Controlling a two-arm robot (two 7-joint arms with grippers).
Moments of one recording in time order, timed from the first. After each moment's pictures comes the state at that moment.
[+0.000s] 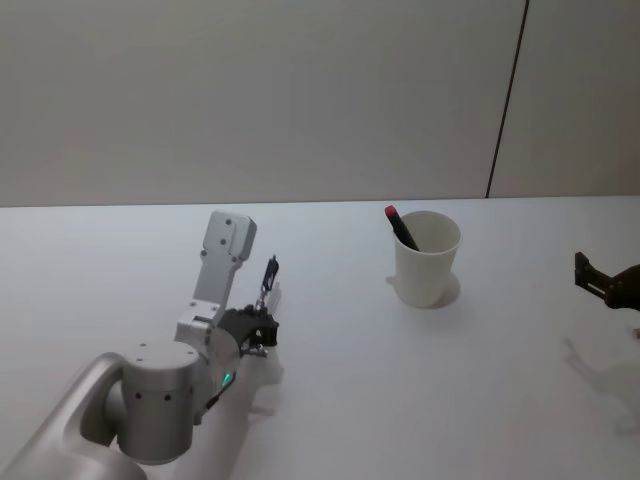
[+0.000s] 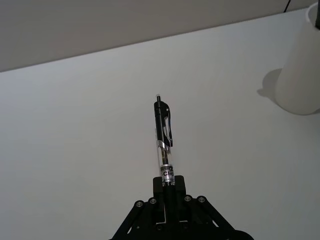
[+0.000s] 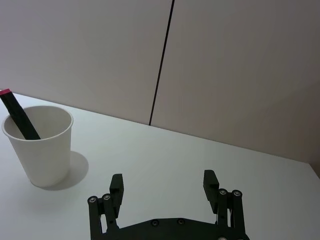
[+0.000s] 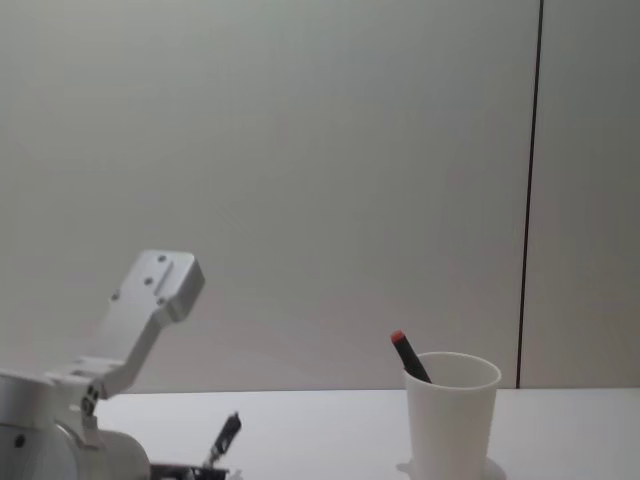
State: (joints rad) left arm -0.27 0.21 0.37 -1.40 -0.34 0.56 0.13; right arm 0.02 0.23 0.04 -1.61 -0.02 0.21 0.25
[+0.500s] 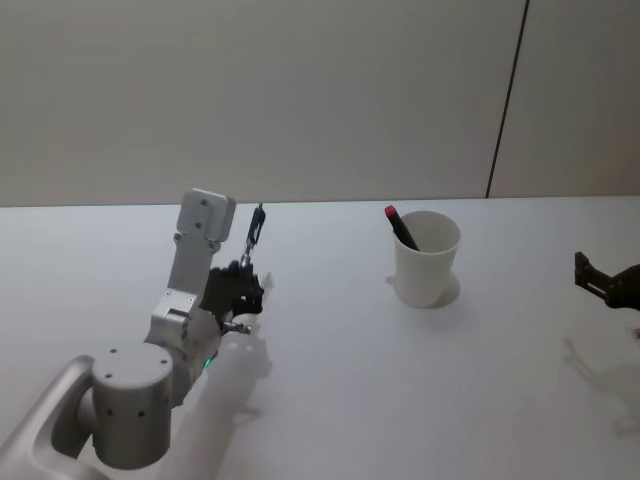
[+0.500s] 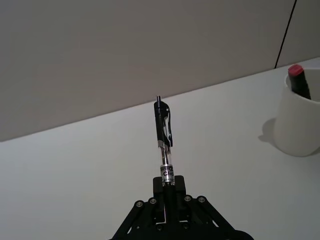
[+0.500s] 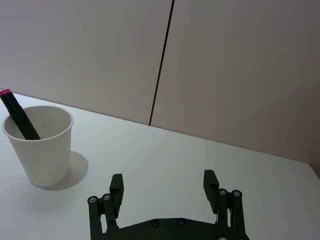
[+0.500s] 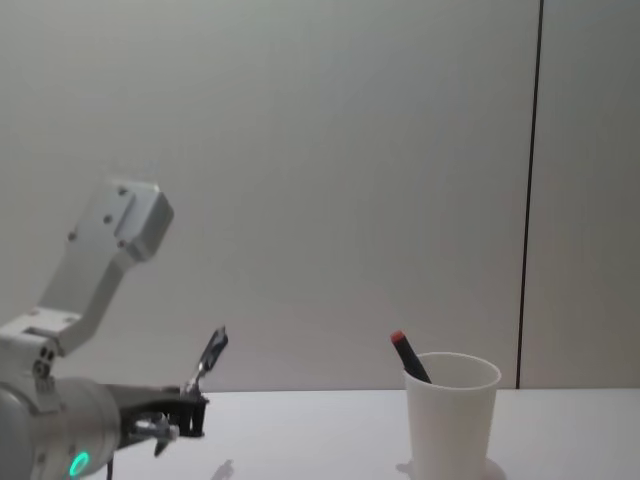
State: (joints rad) left arm -0.22 0.26 0.35 -1.49 -0.28 0.39 0.11; right arm 0.02 0.23 0.04 -1.61 -0.02 0.21 0.25
